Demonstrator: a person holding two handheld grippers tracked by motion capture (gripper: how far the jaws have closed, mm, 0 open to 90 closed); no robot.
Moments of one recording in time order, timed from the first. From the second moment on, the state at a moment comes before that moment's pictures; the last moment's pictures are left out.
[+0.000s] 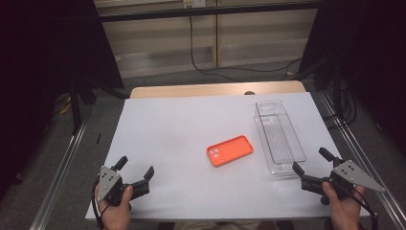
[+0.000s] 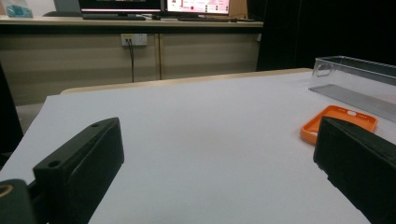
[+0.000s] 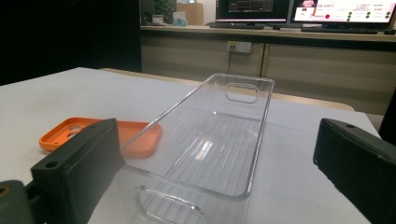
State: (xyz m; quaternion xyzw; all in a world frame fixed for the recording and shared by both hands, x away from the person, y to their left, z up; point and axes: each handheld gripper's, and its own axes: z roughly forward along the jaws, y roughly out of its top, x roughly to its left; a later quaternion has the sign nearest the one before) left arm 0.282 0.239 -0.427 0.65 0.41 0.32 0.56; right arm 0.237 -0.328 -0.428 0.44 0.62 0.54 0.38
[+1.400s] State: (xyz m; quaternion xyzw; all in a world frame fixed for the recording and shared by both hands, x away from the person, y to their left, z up) left arm 0.291 0.220 -0.423 0.69 0.35 0.24 0.59; right arm 0.236 -0.327 -0.429 0.44 0.62 0.54 0.37
